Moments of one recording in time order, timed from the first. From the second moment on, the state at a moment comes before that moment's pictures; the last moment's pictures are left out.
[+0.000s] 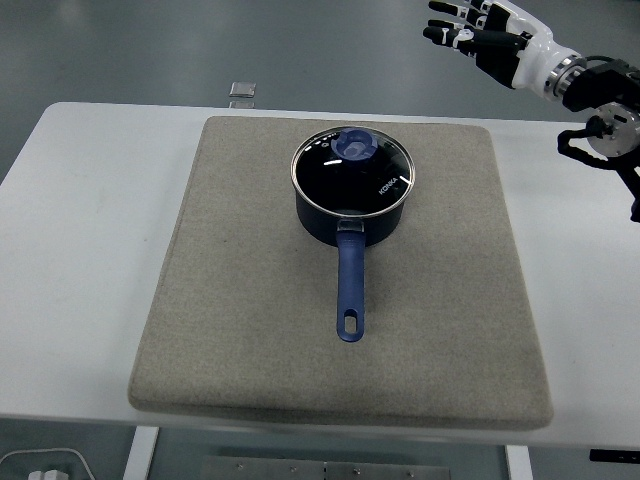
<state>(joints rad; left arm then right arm) 0.02 0.00 -0.13 -0.13 0.08 -0.06 -0.03 1.29 -0.23 0.19 0.44 -0.03 0.41 0.18</state>
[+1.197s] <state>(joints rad) 0.02 0.00 -0.13 -0.13 0.08 -0.06 -0.03 1.52 -0.21 -0.02 0.75 -0.99 0.45 0.24</state>
